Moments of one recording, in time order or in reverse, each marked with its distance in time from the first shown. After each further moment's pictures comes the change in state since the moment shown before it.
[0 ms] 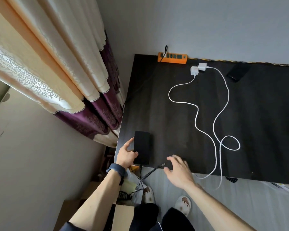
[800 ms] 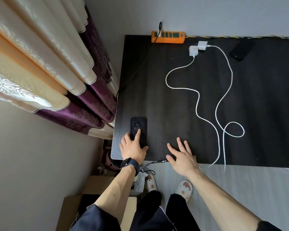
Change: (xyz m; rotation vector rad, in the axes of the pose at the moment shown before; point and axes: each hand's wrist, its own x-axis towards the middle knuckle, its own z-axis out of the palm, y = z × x) left_hand 0.043 -0.028 0.043 0.996 0.210 0.222; right_hand 0.034 0.023 0.008 -0.089 -0.081 0.041
